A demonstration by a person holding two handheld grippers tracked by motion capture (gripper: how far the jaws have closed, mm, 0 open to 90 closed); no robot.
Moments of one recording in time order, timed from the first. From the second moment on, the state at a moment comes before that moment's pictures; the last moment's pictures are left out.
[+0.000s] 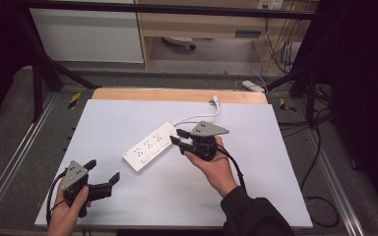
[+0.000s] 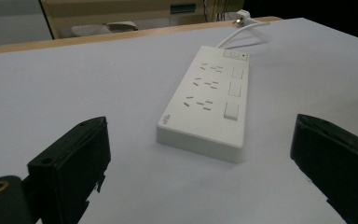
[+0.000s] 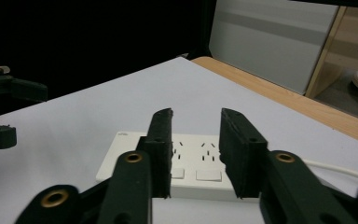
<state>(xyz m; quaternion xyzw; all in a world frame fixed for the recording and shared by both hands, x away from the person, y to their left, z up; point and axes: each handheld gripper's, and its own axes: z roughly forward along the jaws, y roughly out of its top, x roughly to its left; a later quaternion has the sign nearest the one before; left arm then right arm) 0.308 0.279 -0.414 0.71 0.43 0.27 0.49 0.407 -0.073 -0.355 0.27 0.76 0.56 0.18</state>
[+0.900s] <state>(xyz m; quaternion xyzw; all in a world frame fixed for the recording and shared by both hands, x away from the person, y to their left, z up) 0.309 0.279 -0.416 0.71 0.43 0.27 0.48 0.413 -0.037 -0.367 0.26 0.76 0.57 0.17</state>
